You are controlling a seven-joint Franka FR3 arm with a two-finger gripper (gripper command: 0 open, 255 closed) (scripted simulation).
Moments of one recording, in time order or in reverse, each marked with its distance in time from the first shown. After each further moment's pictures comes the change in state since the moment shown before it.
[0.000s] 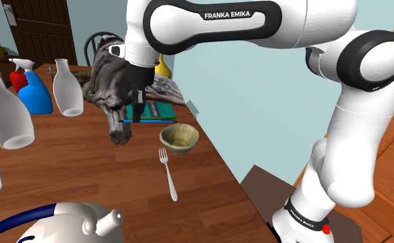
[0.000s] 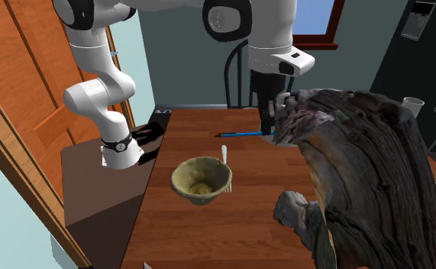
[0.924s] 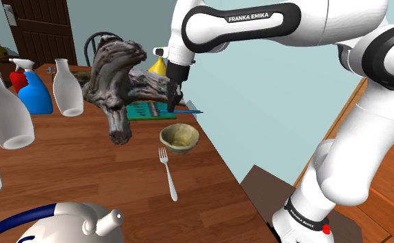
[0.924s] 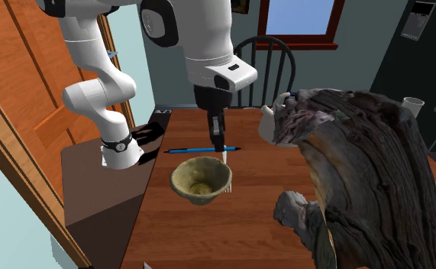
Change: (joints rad) arm -0.135 -0.207 -0.103 -0.257 0.072 0.038 -0.256
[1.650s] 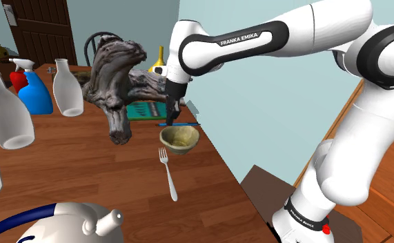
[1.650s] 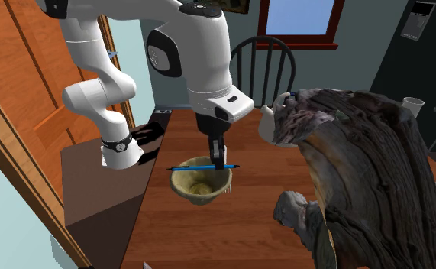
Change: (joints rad) arm 0.002 0.027 0.002 -0.117 0.000 0.143 -0.009
